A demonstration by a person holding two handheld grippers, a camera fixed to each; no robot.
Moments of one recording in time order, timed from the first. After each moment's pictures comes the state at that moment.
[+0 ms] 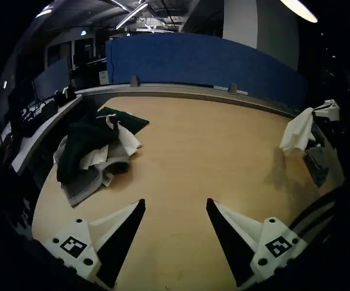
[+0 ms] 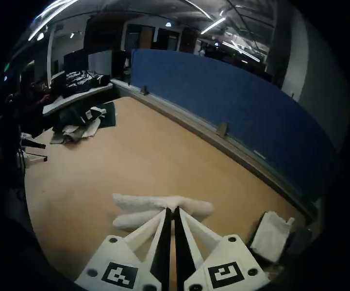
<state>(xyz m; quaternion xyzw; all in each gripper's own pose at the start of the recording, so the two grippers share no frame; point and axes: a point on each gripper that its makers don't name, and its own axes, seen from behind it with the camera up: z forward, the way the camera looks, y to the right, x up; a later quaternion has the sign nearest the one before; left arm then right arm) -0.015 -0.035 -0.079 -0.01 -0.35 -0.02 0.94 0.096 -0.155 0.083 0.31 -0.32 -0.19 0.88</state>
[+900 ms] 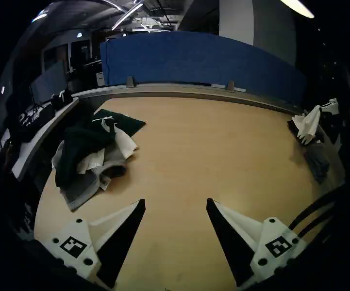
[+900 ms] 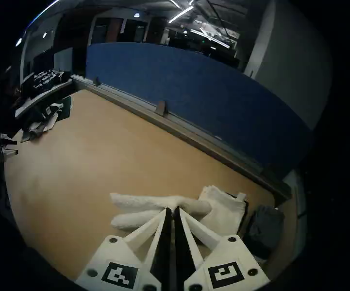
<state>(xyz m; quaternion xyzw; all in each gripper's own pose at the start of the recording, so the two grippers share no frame) -0.014 -0.029 -0.071 -0.01 -0.35 -0.01 0.94 0.106 0.009 0.129 0.19 -0.34 -0.20 0.90</state>
